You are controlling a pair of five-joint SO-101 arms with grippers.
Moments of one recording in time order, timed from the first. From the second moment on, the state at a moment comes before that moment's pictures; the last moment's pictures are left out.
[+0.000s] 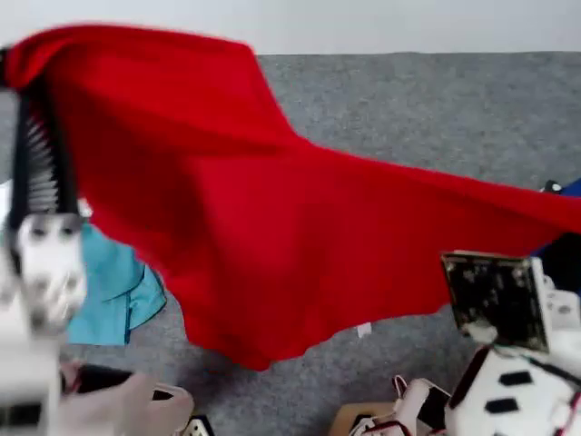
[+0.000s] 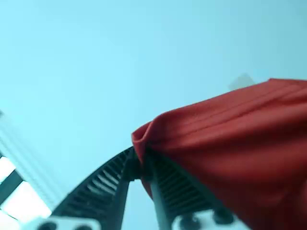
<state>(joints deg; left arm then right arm) 6.8 -12.3 -95.0 99.4 -39.9 31.5 -68.2 -0.3 75.2 44.1</state>
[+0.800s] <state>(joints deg) -5.6 -25.1 -95.3 99.4 -44.0 31.5 -77.5 -3.8 87.7 48.7</state>
